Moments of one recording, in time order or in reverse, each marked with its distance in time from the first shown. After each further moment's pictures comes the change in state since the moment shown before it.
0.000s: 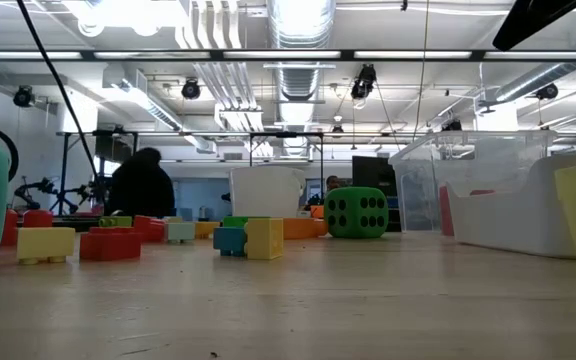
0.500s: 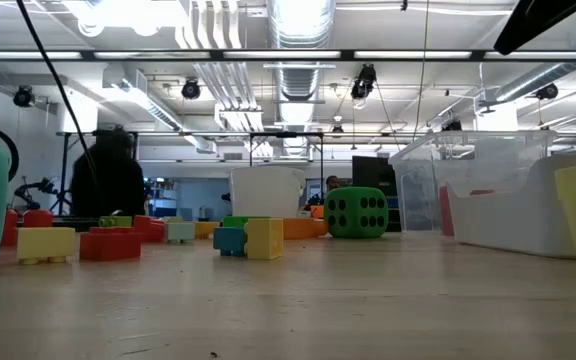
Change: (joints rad) left arm -0.009 0.004 0.100 -0.071 0.007 -0.028; right arm 0.000 0.000 0.000 -0.022 0.000 0.032
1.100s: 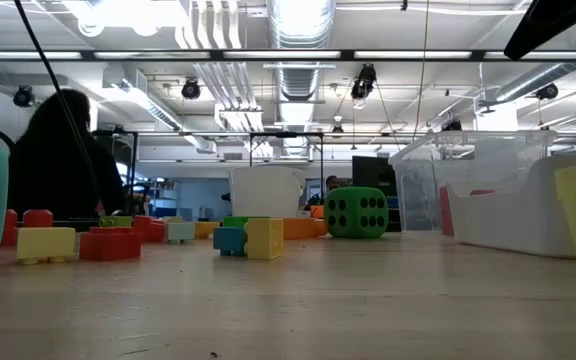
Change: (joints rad) left arm -0.016 -0.057 0.135 0.000 -0.154 0.099; right arm 0.005 0.000 -0.002 -0.028 -0.002 0.100
